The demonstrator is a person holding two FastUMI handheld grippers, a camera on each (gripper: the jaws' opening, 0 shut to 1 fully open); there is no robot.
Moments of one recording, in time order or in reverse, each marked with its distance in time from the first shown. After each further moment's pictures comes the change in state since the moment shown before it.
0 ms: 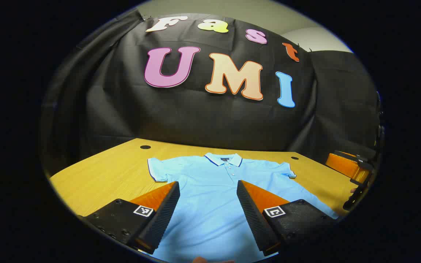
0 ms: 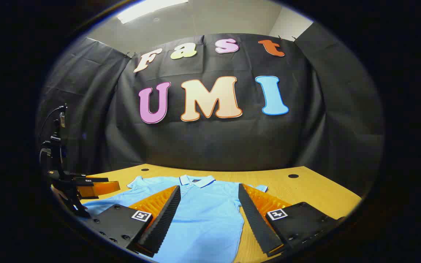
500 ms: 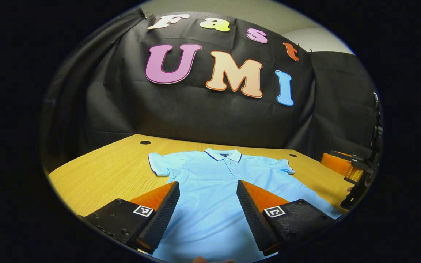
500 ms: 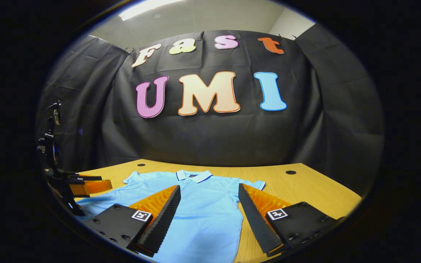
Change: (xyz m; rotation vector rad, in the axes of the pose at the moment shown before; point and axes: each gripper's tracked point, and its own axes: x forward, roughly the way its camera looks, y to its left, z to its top) left arm -0.008 0.007 -0.013 -0.002 0.017 -0.012; right arm 0.003 0.001 -0.013 -0.010 0.029 -0.020
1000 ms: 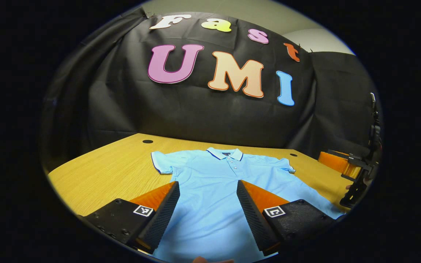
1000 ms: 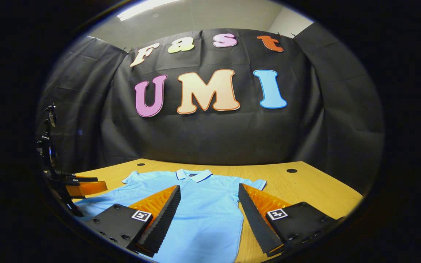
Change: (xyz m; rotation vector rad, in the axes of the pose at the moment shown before) left arm -0.007 0.003 -0.001 0.008 -0.005 0.003; right arm 0.011 -0.010 -0.004 0.006 0.022 -0.007
